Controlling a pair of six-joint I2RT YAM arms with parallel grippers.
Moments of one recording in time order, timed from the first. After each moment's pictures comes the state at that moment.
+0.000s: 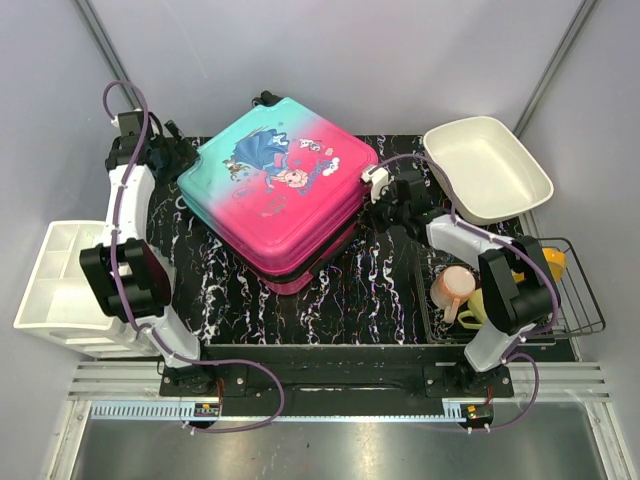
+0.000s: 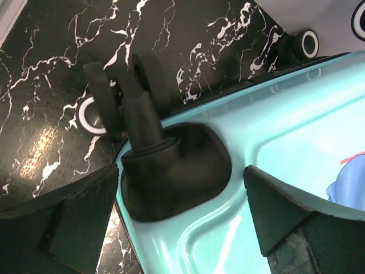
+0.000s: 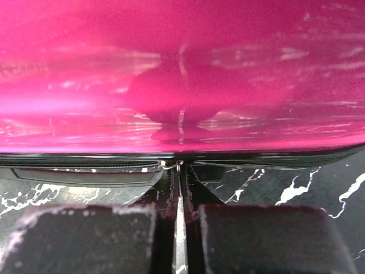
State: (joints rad) left arm 0.22 1.73 1.64 -0.65 0.09 -0.49; right arm 0.41 1.67 1.02 0.07 -0.43 -0.17
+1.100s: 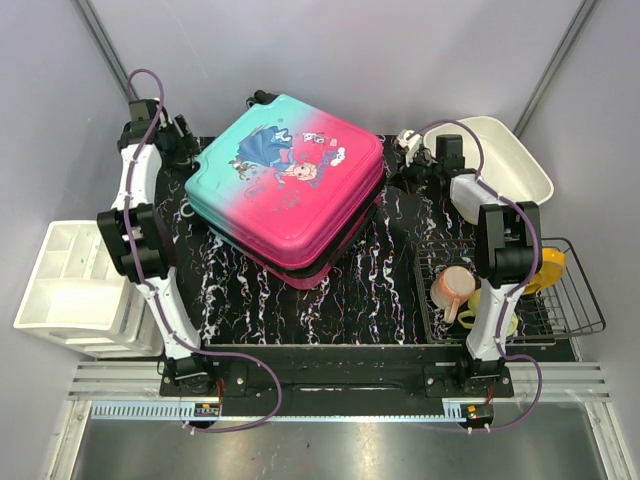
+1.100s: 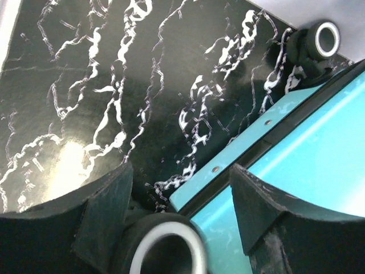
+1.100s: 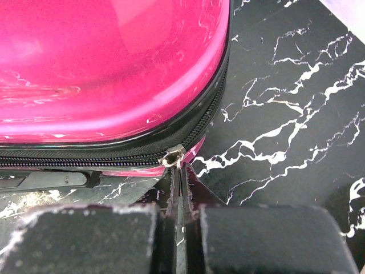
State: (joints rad) left arm 0.22 2.10 2.00 -0.65 0.16 -0.30; right arm 0.10 2.02 1.45 -0.06 -0.77 -0.48
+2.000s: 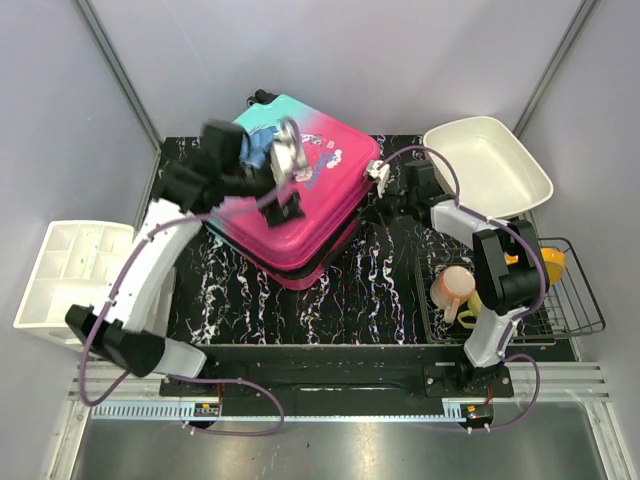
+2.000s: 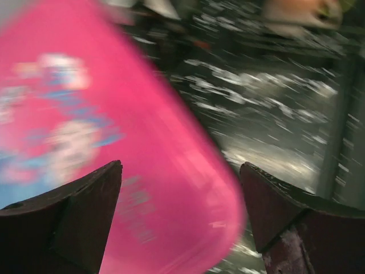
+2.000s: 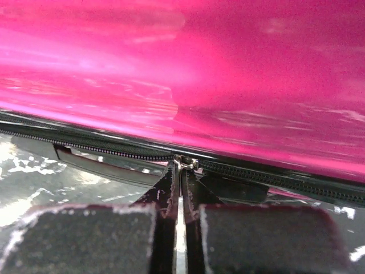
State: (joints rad) left arm -0.36 1.45 1.74 -0.86 0.65 0.57; right arm 0.28 1.83 1.17 -0.01 -0.84 -0.42
